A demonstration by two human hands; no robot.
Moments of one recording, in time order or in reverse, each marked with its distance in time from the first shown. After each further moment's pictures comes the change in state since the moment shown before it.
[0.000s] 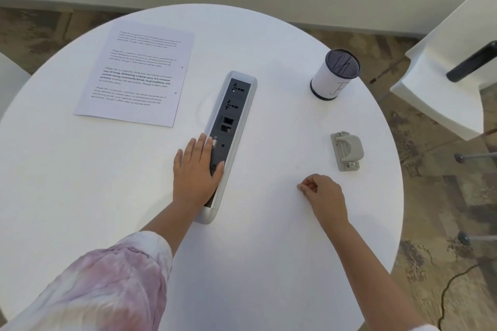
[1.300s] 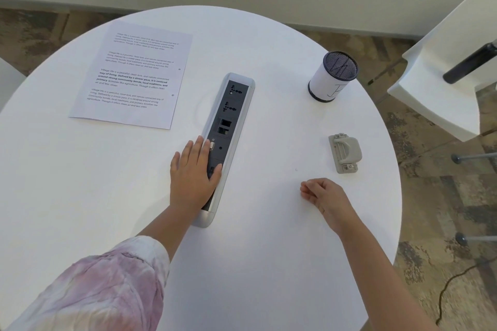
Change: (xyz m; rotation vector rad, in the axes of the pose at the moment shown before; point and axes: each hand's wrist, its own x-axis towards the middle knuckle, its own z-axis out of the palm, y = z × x) left_hand 0.000 0.001 -0.002 -0.015 0.000 -0.007; right_hand 0.004 -0.002 -0.015 0.961 -0.197 0.403
